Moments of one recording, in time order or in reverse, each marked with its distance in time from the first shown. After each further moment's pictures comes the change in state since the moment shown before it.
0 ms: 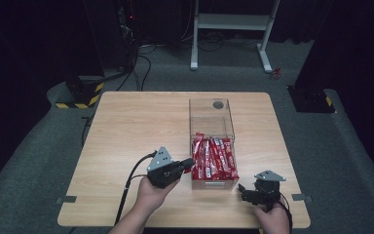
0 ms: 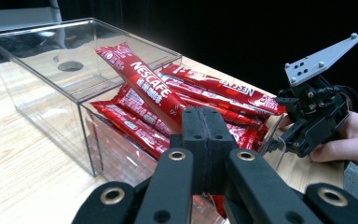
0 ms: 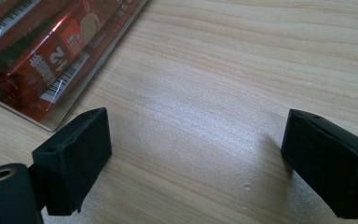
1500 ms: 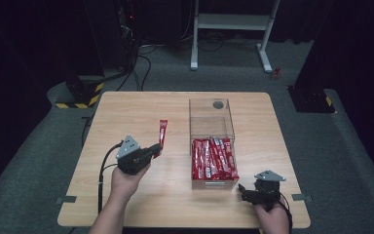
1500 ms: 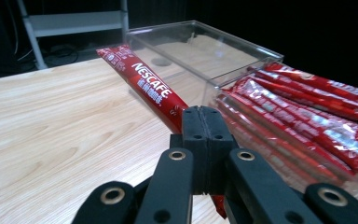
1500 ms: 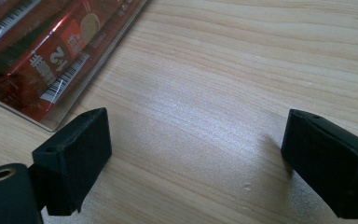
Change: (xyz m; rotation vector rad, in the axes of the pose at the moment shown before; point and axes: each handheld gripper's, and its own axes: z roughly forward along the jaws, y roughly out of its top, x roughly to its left) left arm 0.075 -0.013 -0.048 -0.016 0.215 -0.056; right arm 0.000 0.000 0.000 0.000 0.001 0.001
